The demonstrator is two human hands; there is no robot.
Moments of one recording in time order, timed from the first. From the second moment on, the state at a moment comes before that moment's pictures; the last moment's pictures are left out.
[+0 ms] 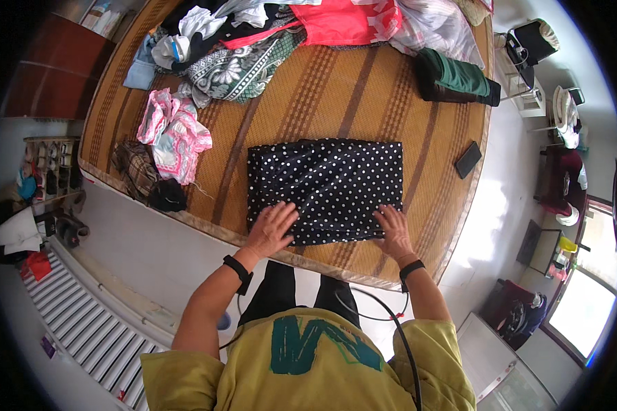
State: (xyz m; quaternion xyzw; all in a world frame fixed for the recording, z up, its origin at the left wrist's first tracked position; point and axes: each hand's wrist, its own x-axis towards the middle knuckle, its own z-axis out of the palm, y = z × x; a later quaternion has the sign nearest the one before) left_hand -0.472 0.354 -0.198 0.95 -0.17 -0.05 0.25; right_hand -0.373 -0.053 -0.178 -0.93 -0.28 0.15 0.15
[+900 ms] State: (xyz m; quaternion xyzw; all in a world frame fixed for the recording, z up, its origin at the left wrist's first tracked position) left_hand -0.390 0.430 -0.248 0.84 0.13 -0.29 0.43; right_hand -0.265 -0.085 -0.257 -0.79 0.19 0.23 0.54
